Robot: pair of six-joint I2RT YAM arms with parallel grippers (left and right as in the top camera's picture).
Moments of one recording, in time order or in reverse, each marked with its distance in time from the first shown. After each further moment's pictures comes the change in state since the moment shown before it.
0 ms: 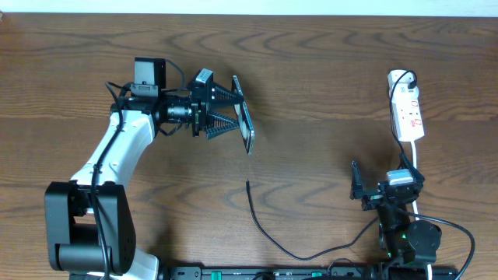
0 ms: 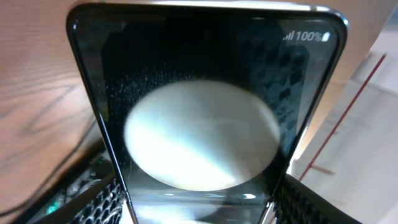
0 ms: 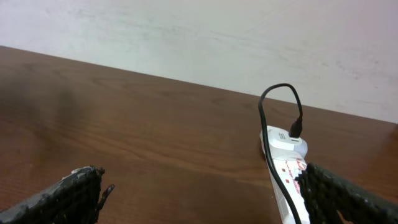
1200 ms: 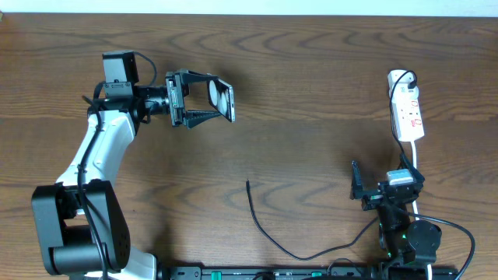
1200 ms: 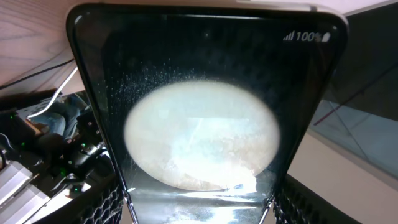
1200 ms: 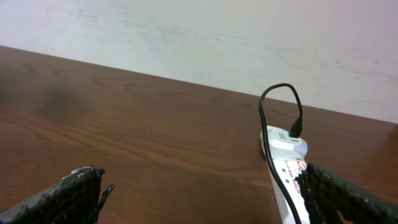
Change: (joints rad) left arm 0.134 0.000 0.000 0.134 0.005 -0.664; right arm 0.000 0.000 0.000 0.000 0.000 0.000
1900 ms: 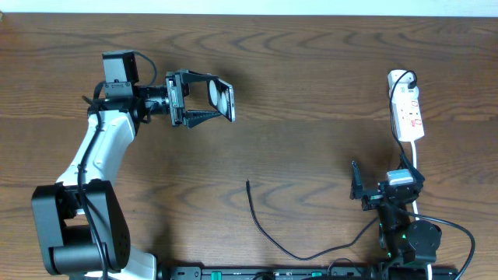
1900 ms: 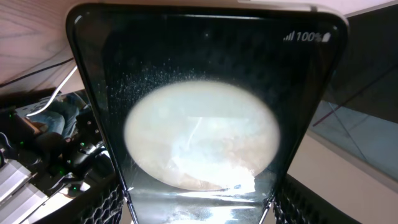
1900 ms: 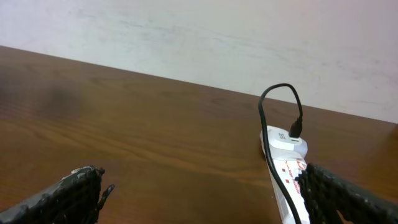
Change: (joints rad) left arm 0.000 0.000 0.000 0.003 0.000 -0.011; right arm 0.000 0.000 0.000 0.000 0.000 0.000
